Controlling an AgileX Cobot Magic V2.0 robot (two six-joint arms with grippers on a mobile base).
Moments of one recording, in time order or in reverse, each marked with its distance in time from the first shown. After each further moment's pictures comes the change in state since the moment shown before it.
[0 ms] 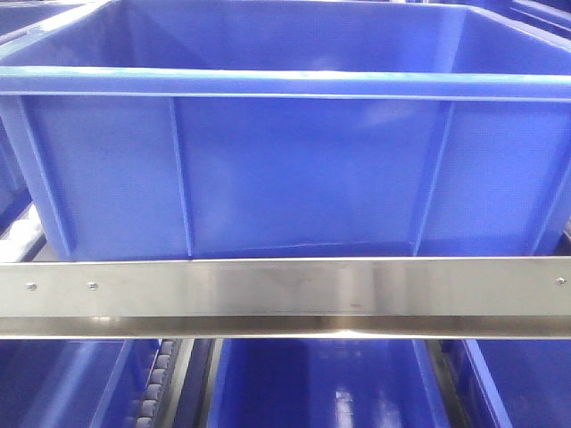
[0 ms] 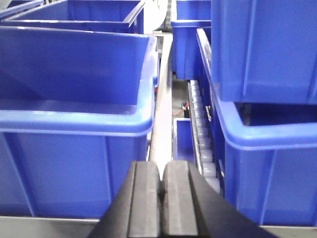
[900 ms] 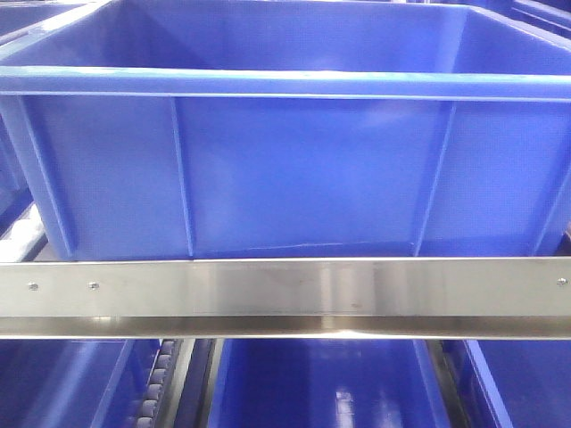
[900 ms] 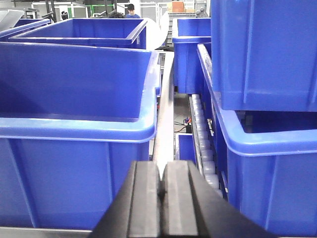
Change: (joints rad) left arm 0.000 0.000 0.011 0.007 -0.005 0.002; right arm -0.001 -0.039 0.040 0.005 -0.058 -0.002
